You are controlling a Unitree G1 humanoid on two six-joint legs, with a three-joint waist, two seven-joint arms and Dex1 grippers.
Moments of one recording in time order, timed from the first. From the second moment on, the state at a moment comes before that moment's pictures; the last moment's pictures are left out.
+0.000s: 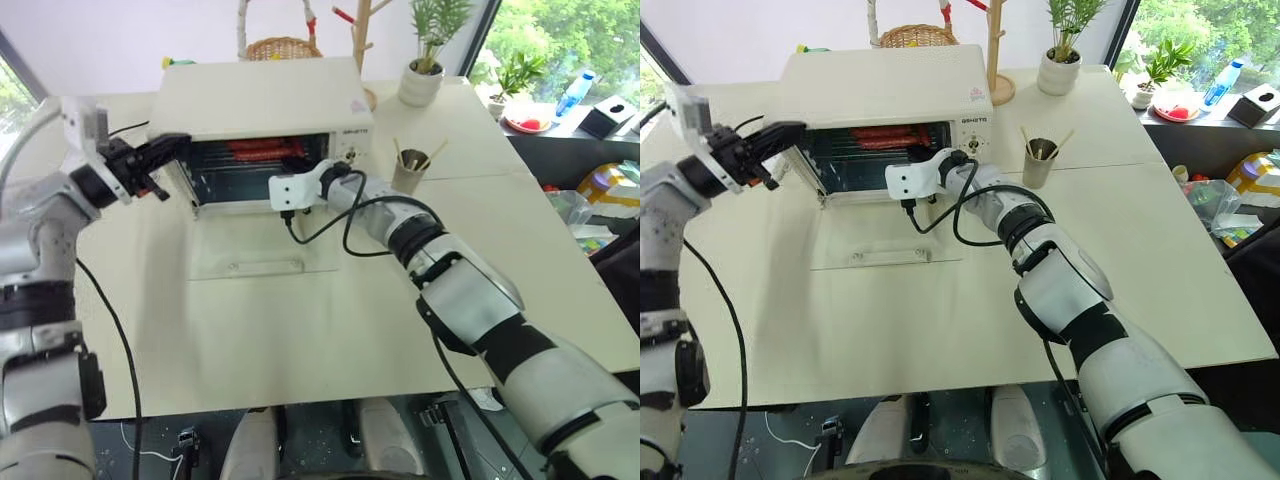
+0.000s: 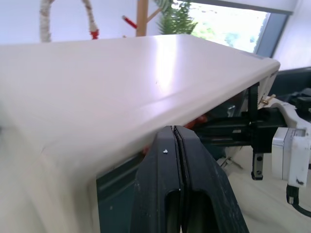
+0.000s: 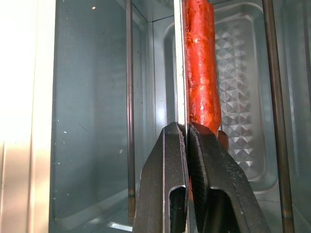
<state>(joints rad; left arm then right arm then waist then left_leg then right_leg) -0.77 0.74 0.26 0.39 -0.56 0.43 -0.96 -1.32 -0.11 0.57 1.21 -0.70 -0.37 0.08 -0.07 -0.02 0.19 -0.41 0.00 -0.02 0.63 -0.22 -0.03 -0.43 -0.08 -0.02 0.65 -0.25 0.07</state>
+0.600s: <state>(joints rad) -0.97 0.73 0.22 0.72 -0.42 0.24 -1.03 -1.23 -0.14 0.57 1.05 -0.70 -0.36 0.12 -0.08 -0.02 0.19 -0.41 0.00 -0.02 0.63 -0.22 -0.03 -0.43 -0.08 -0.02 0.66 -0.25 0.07</state>
